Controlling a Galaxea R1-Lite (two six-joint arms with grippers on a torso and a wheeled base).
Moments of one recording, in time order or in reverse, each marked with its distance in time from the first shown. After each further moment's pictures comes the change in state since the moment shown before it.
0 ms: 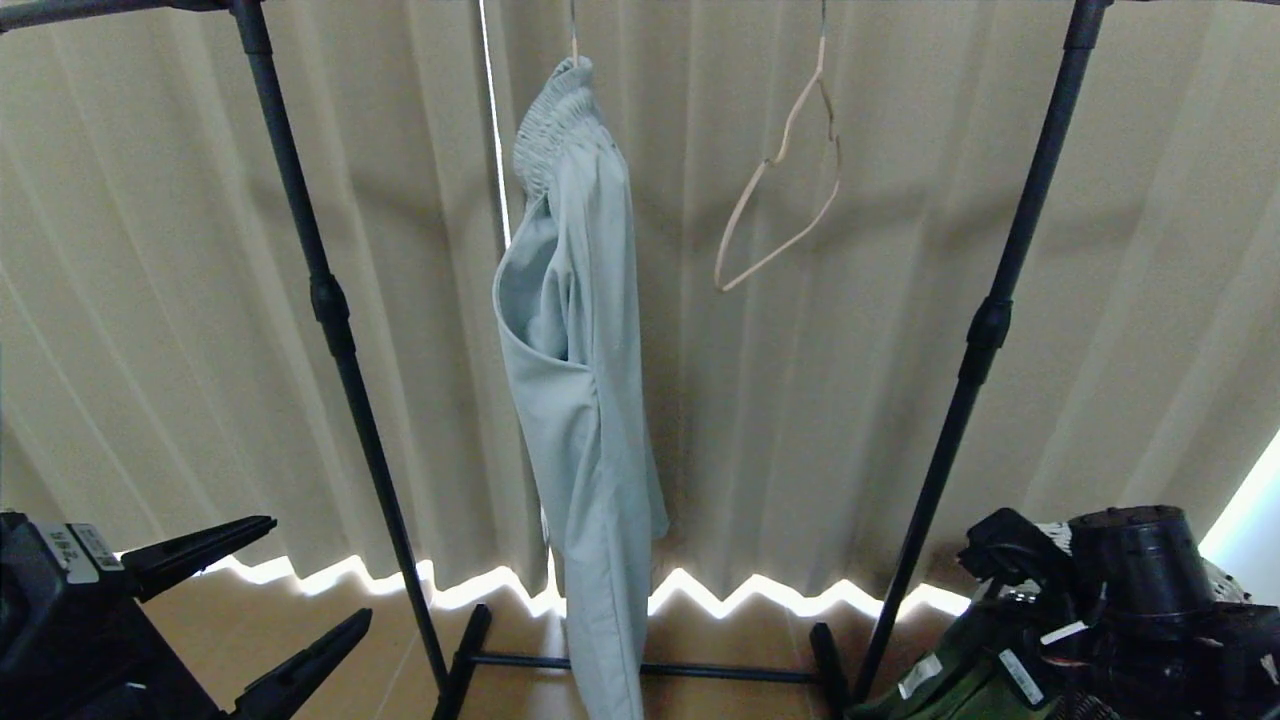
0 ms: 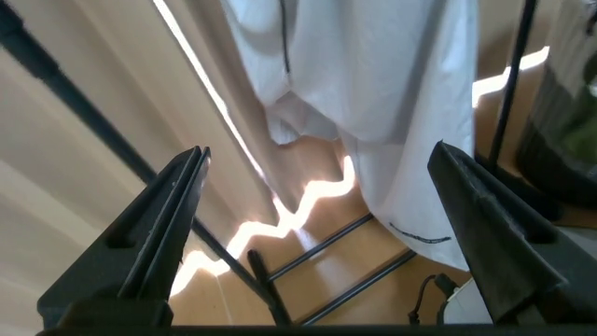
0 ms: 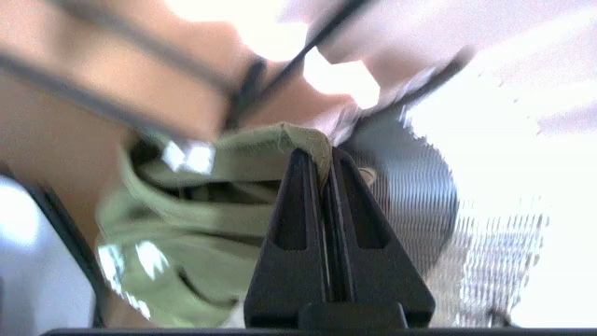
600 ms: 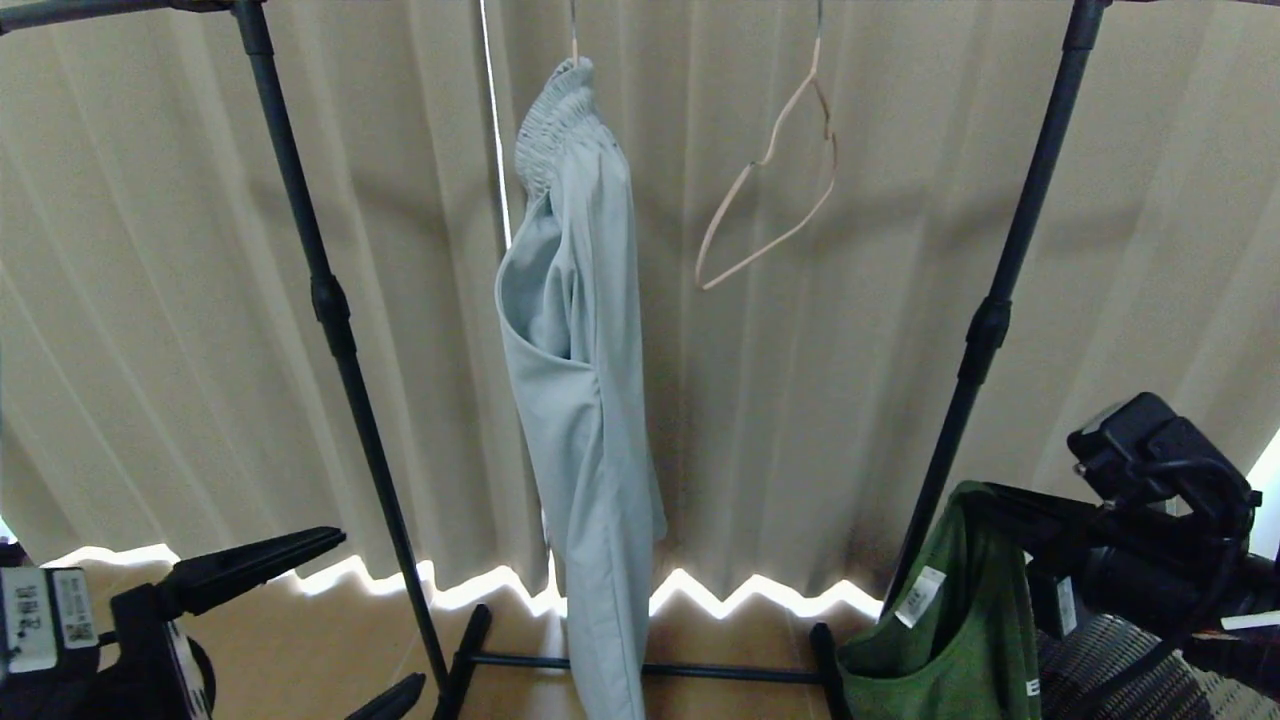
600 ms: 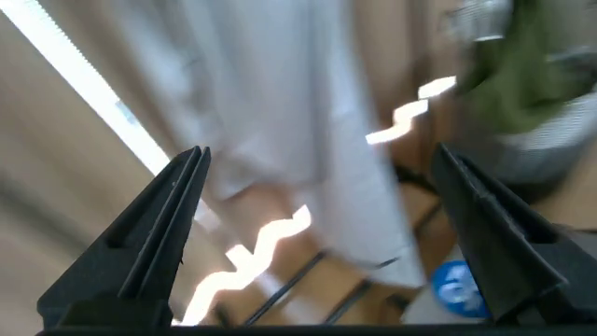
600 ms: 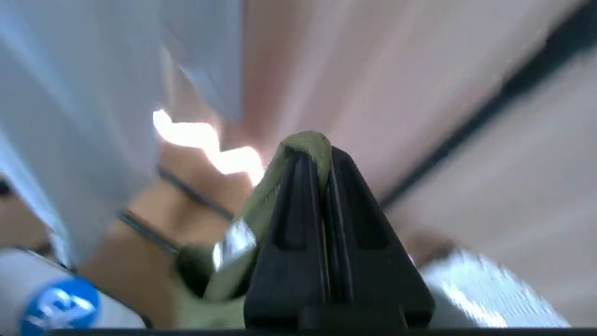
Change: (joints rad) left arm -0.273 -0.036 -0.033 0.004 -0.002 -0.034; right arm 0.163 -0.363 -0.103 0.001 0.176 0.053
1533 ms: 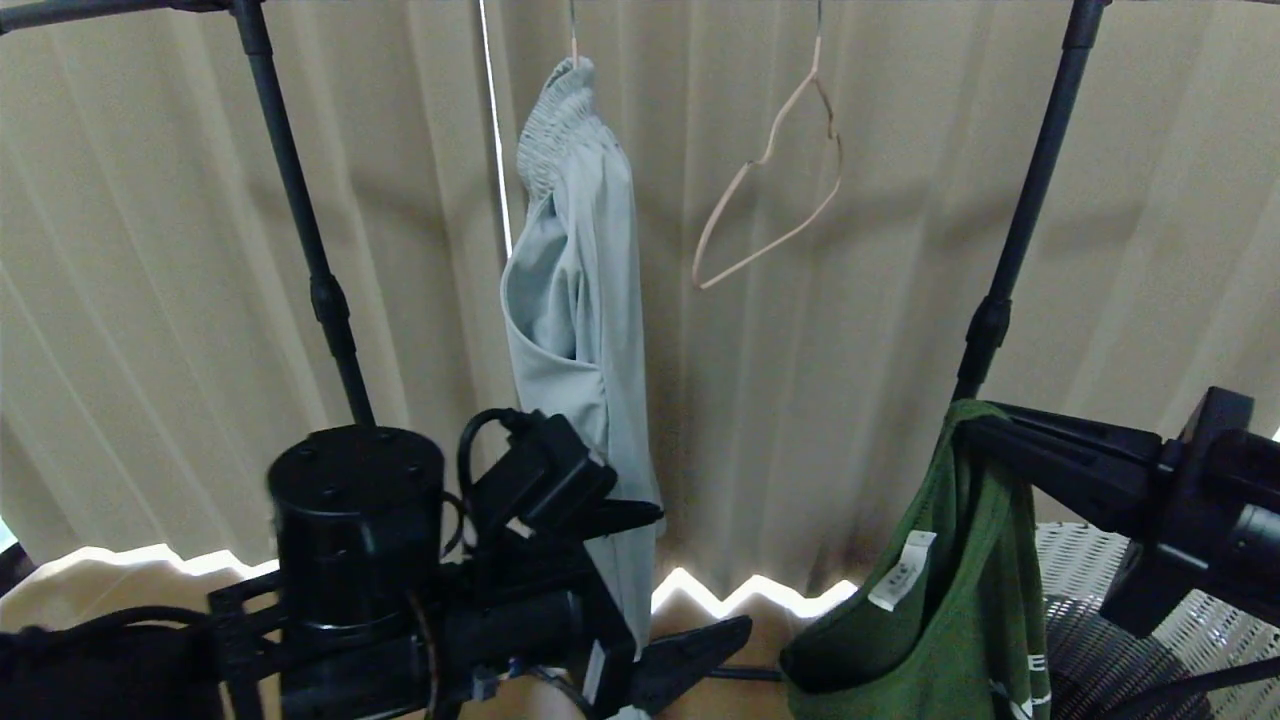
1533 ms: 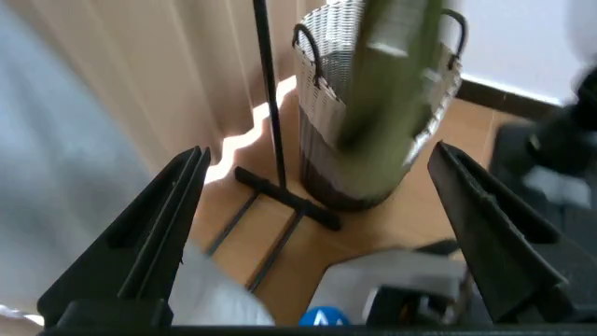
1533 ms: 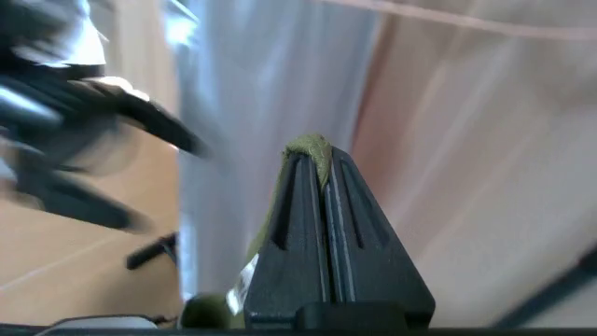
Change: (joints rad) left arm -0.370 0.613 -0.479 0.000 0.047 -0.270; right arm 0.212 -0.150 -0.137 0.007 0.151 0.074
